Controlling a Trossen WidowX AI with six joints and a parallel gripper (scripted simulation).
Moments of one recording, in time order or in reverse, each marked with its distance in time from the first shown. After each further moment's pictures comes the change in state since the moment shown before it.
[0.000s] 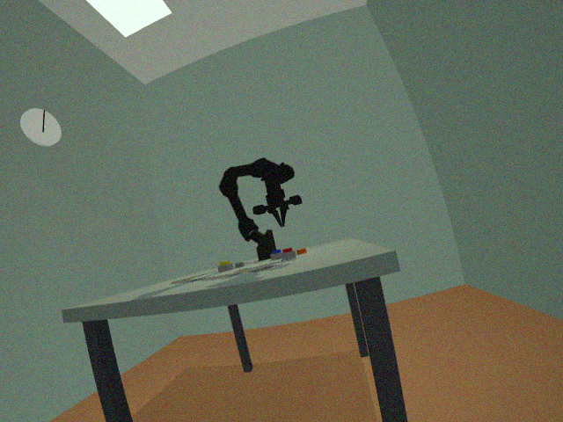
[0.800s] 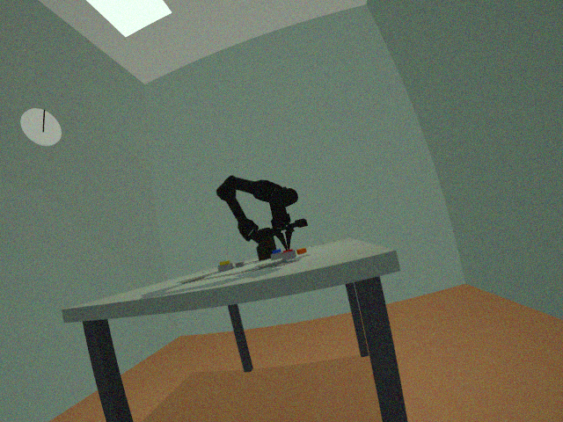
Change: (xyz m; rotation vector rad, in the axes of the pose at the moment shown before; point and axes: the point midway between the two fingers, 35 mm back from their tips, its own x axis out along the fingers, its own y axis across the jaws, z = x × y) arm 0.090 -0.002 -0.003 0.012 0.016 -0.003
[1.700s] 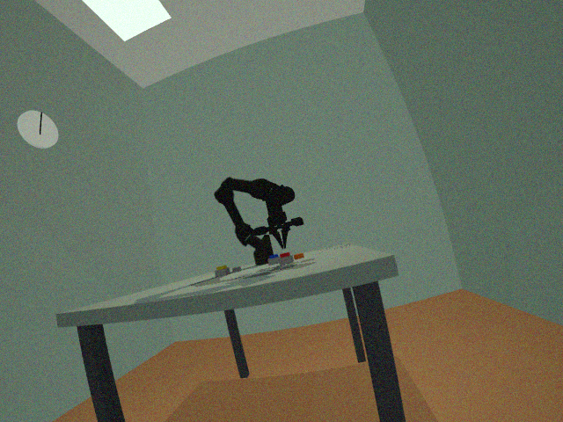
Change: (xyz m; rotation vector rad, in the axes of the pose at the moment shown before) arm -0.025 0.001 0.001 0.000 -0.002 0.003
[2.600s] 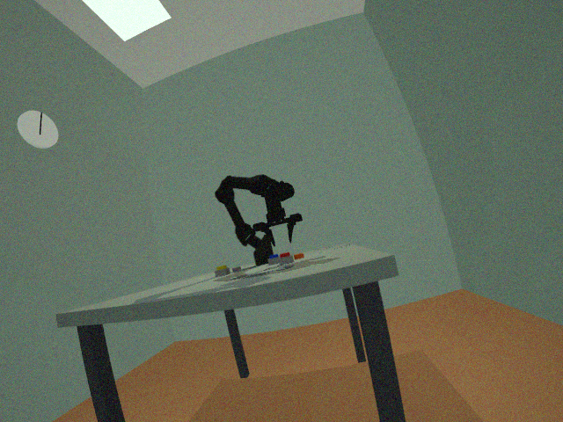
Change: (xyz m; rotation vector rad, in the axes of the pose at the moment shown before) arm -0.017 -0.002 0.000 0.002 0.012 -0.004
